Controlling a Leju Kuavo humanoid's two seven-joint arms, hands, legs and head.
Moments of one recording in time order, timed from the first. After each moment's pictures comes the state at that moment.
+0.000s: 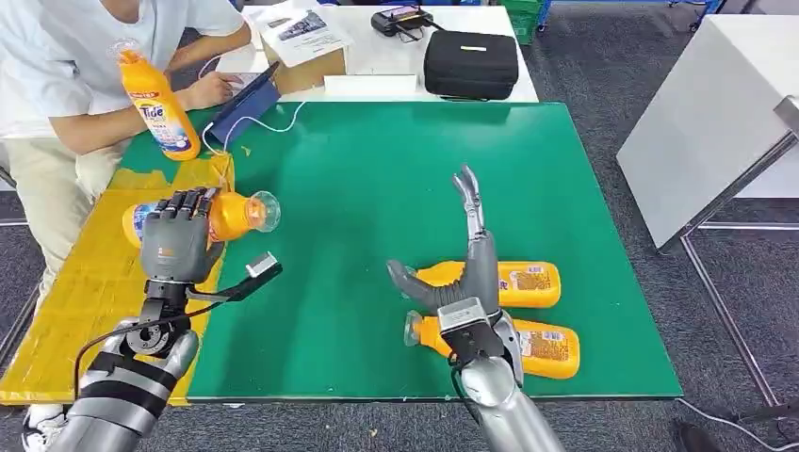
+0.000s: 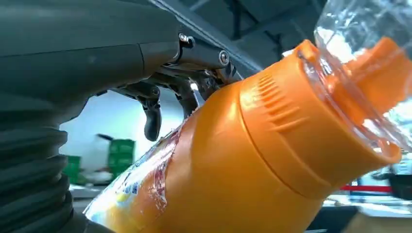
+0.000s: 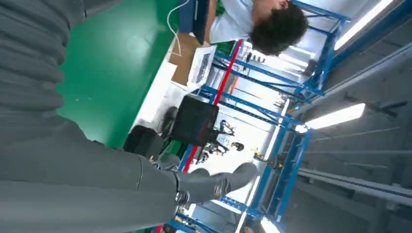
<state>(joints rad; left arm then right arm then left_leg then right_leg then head) -0.41 0.18 -0.33 -1.13 -1.58 0.69 0.28 -0.17 0.16 0.43 -1.49 0.33 -0.41 -0.48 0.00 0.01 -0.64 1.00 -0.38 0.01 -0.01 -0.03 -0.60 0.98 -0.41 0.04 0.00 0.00</state>
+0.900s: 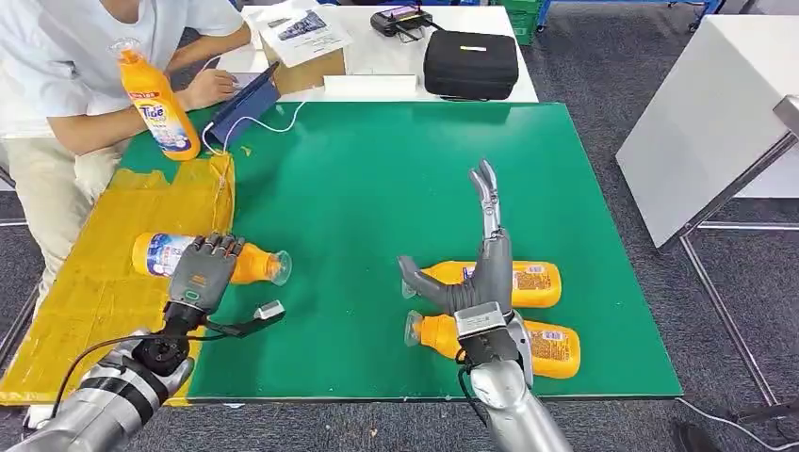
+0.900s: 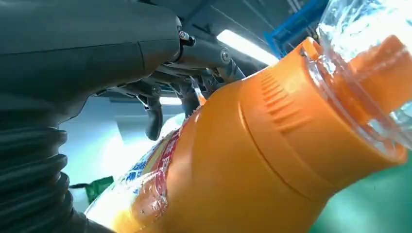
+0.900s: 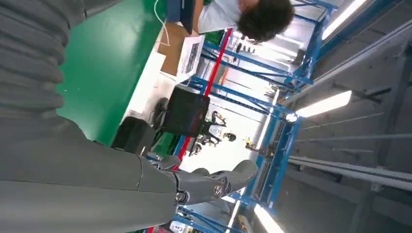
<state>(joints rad) -0.52 0.28 -0.66 -0.77 -1.57 0.70 0.33 -0.16 0.14 0.43 -1.55 0.31 -0.42 -0.49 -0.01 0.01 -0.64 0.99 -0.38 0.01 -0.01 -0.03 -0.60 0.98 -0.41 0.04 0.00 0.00</state>
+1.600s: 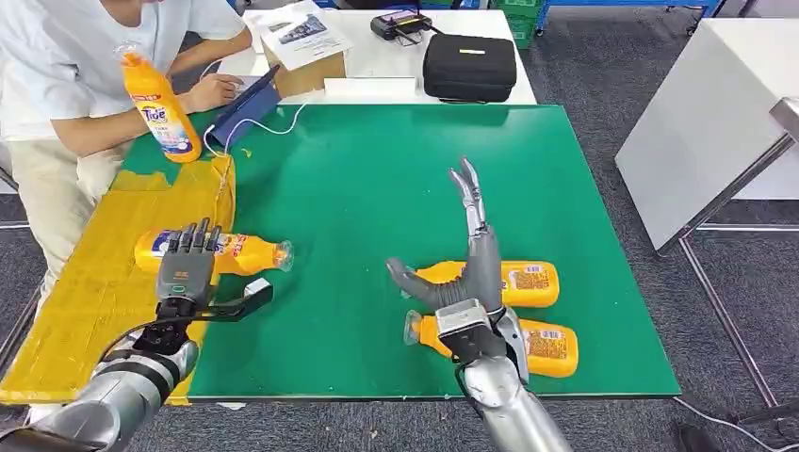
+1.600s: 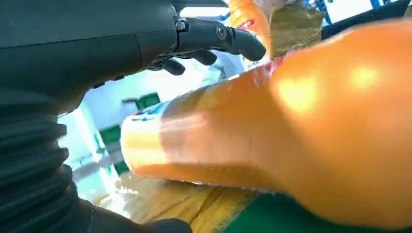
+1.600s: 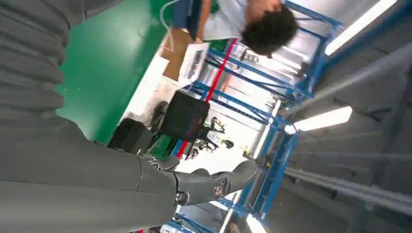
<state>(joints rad) -0.61 0.13 -0.36 -0.41 -1.45 0.69 0.21 -0.19 0.13 0.45 -1.53 0.42 -0.39 -0.43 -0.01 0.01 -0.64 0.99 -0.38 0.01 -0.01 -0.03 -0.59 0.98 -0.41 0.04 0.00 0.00</state>
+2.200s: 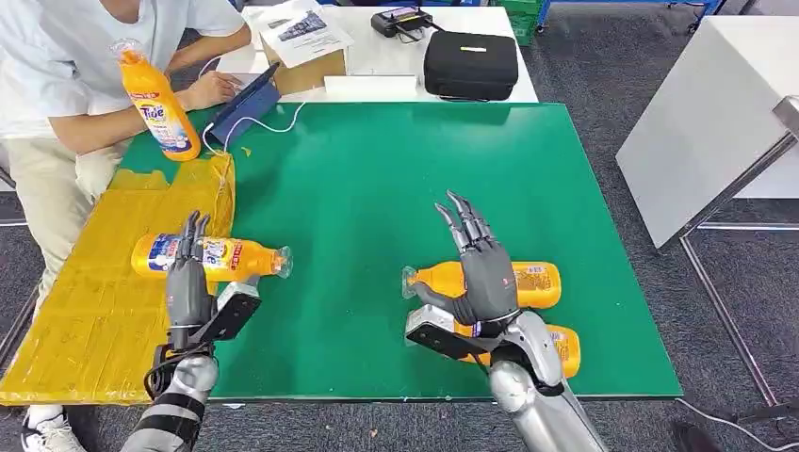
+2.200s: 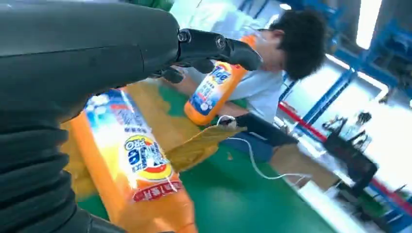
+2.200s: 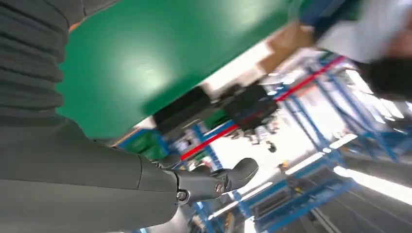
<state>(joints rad) -0.23 -0.08 0.01 -1.08 -0.75 0.64 -0.49 -0.18 -0.02 0.41 -1.44 0.84 -0.38 -0.21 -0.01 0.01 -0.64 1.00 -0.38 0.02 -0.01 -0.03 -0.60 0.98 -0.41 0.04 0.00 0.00</state>
